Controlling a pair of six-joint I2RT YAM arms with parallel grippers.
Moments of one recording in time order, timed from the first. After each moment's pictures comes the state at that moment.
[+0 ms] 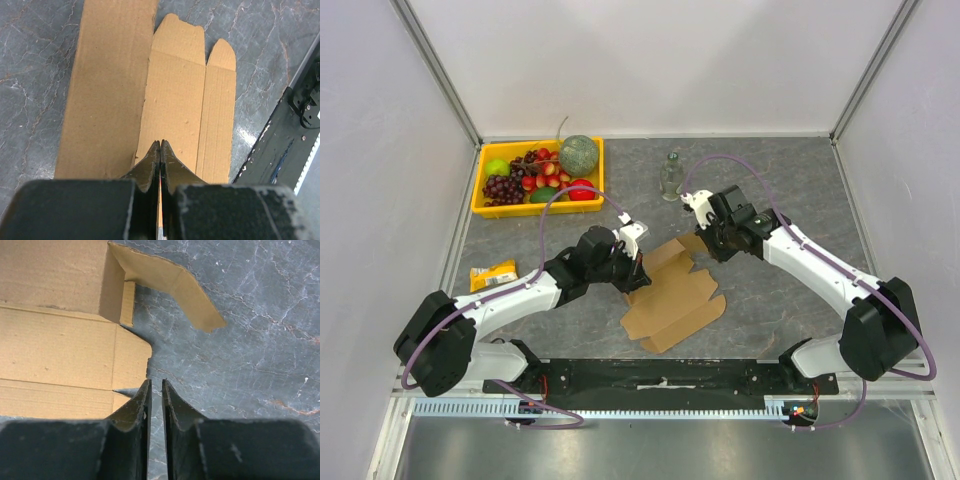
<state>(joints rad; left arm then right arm) -0.75 1.28 0.66 0.02 0.34 -0.22 0.55 1.40 1.06 -0.67 -0.04 -0.15</state>
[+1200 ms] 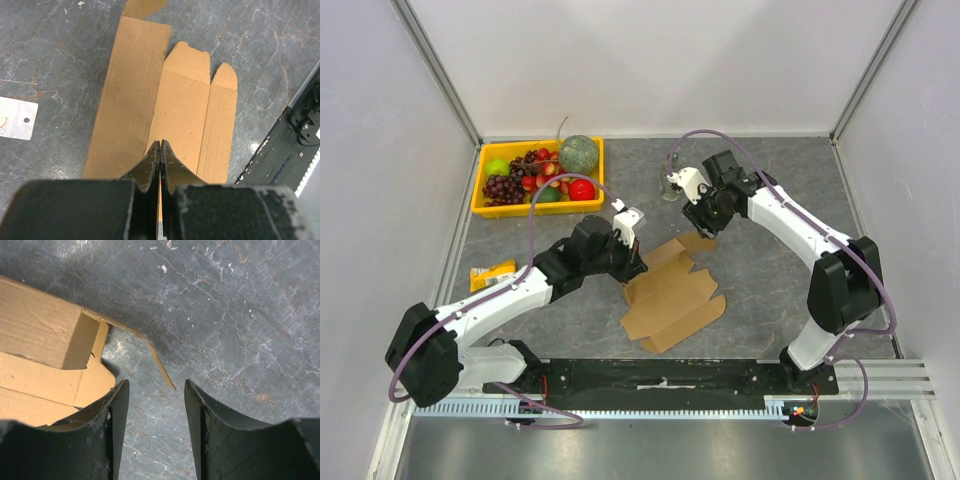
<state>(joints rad) -0.75 1.21 0.77 -0.13 0.26 -0.22 0.45 1.68 1.39 -0.77 -0.16 -0.44</state>
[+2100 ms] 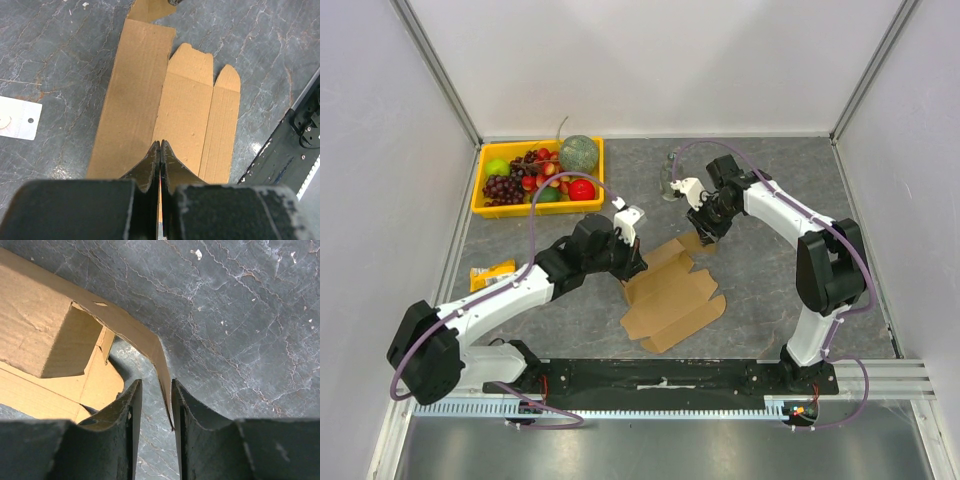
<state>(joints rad) -0.75 1.22 0.79 -0.15 0.24 -0.22 0.38 1.81 1.39 -0.82 -0.34 -0.53</state>
